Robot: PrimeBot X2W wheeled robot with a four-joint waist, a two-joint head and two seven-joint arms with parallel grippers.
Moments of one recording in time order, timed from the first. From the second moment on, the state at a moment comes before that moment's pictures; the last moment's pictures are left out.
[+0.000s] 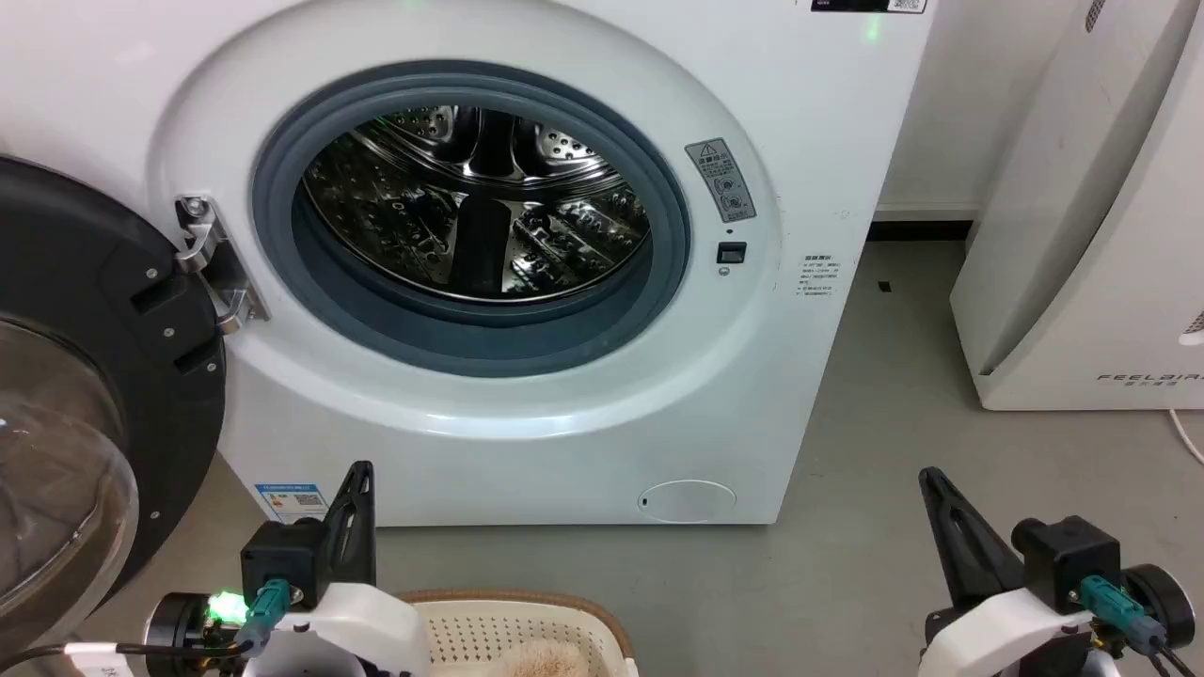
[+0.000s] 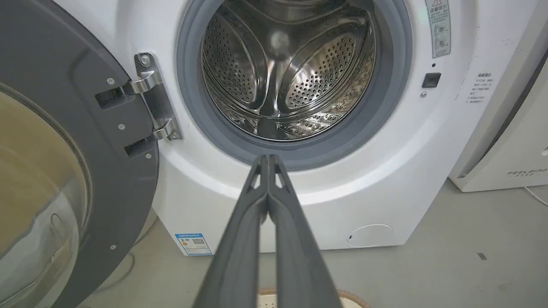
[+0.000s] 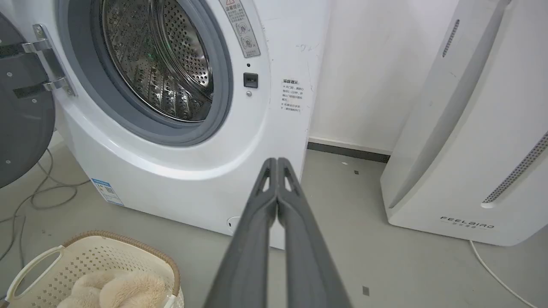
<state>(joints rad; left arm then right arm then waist) 0.00 0.05 0.00 0.00 0.00 0.00 0.00 0.01 -0.05 0.00 0.00 0.01 0.13 0.00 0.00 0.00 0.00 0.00</state>
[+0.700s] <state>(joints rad) 0.00 0.05 0.00 0.00 0.00 0.00 0.00 0.01 -0.05 0.00 0.00 0.01 0.13 0.00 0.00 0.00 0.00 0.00</state>
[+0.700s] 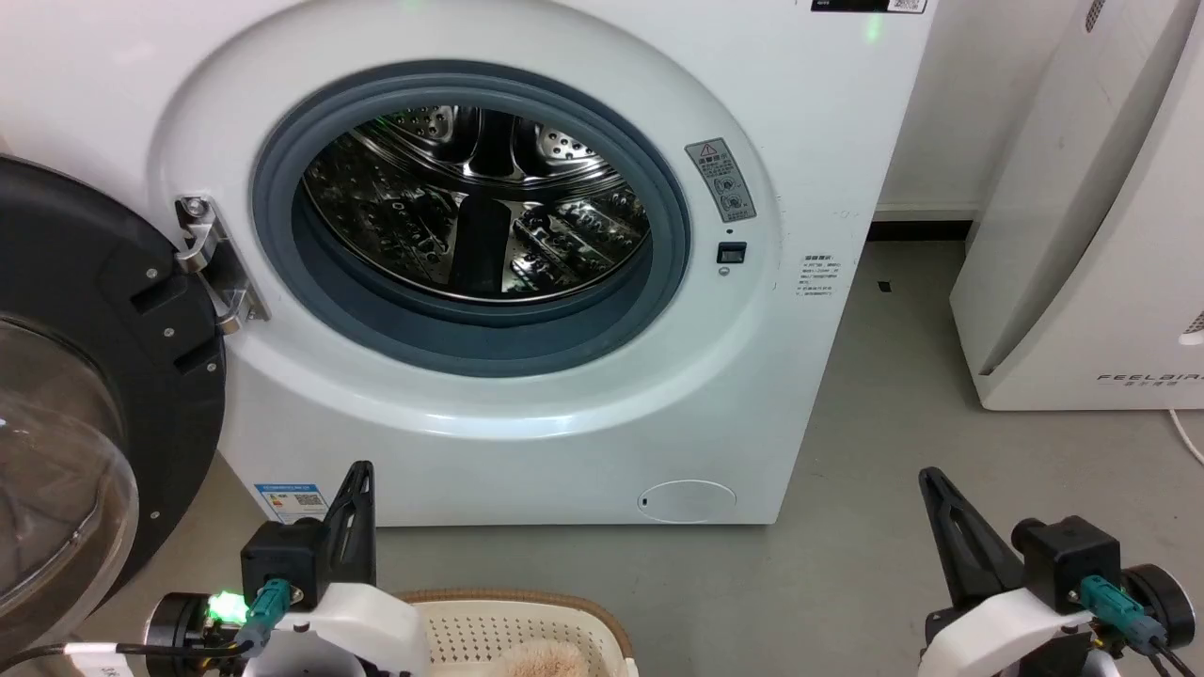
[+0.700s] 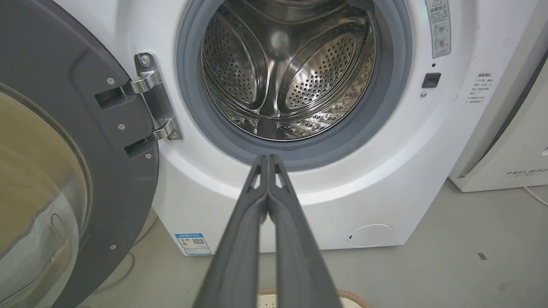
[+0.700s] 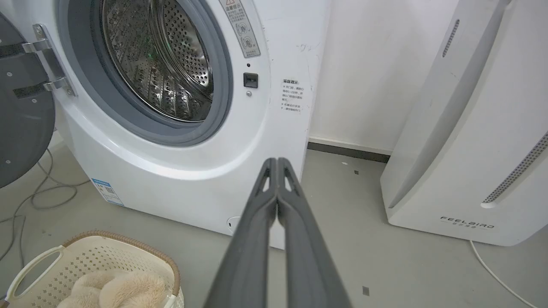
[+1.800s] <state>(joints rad) -0.07 0.05 -0.05 0.18 -0.02 0.01 -0.04 0.01 -0.05 -0.02 -0.01 0.08 0.13 -0.04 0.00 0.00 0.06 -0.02</state>
